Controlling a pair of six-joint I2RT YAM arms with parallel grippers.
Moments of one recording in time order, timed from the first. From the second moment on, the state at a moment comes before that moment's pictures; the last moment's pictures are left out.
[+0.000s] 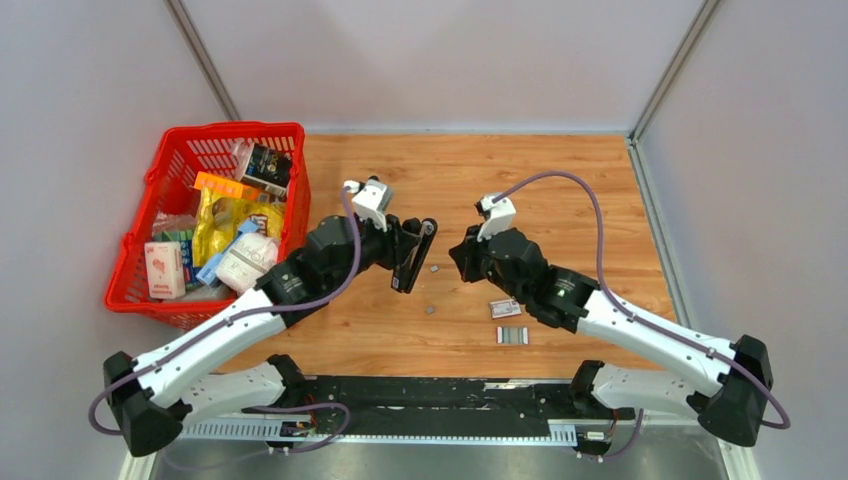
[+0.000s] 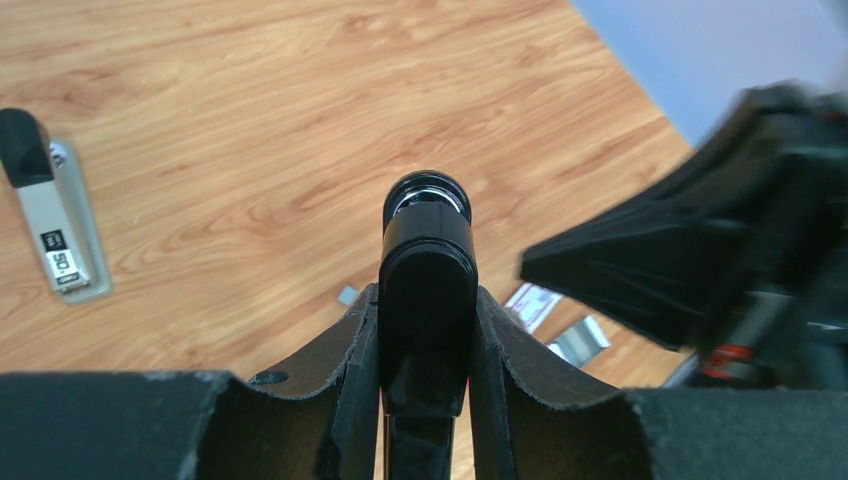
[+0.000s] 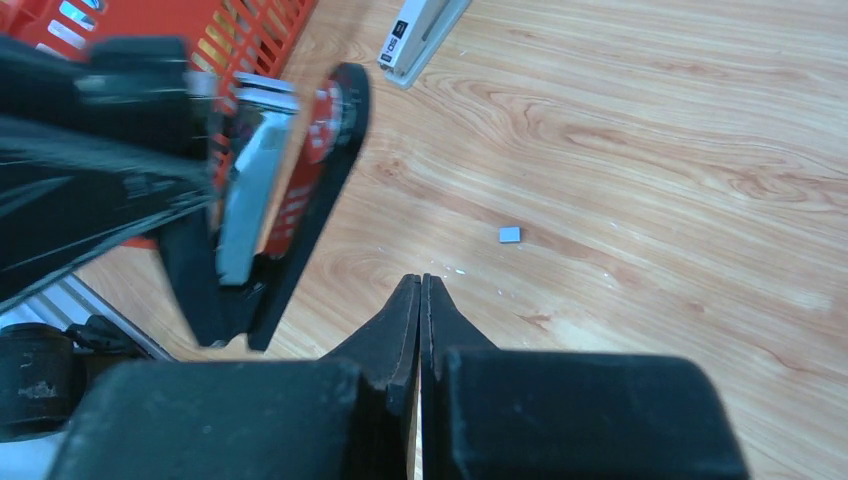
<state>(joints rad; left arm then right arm) -0.85 0.93 0.89 -0.16 -0.13 -0.36 0.97 1.09 0.88 -0.17 0.30 0.50</state>
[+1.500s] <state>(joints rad) -0.44 2.01 1.50 -0.21 -0.19 -0.16 0.97 0.83 0.81 -0.36 0.21 0.48</state>
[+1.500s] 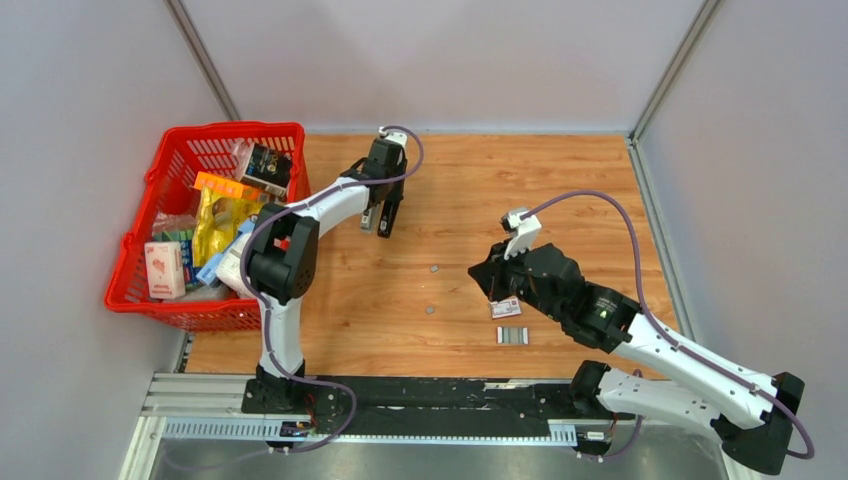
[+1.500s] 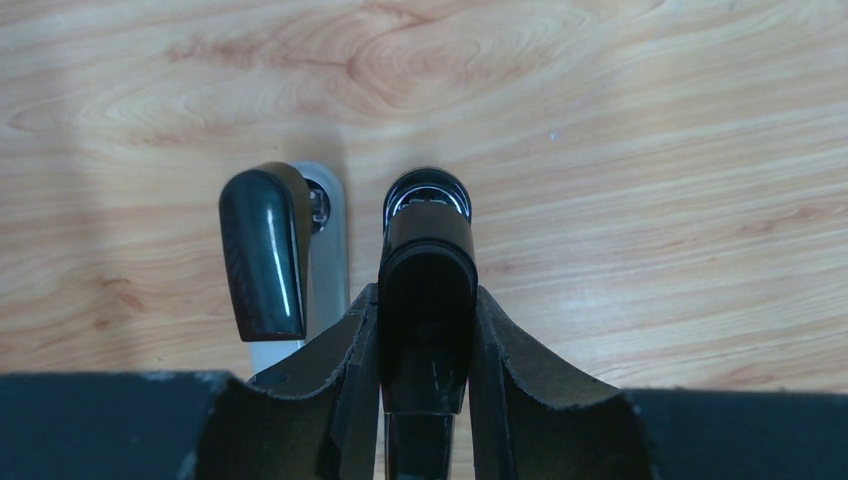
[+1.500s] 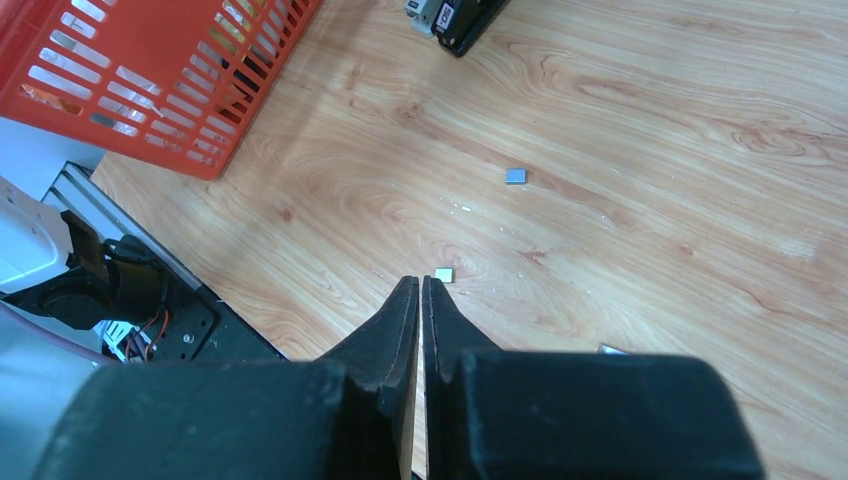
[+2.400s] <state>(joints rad) -0.44 2.05 1.52 -0.24 -0.14 -0.19 0.97 0.72 0.77 -0.39 0.20 0.49</state>
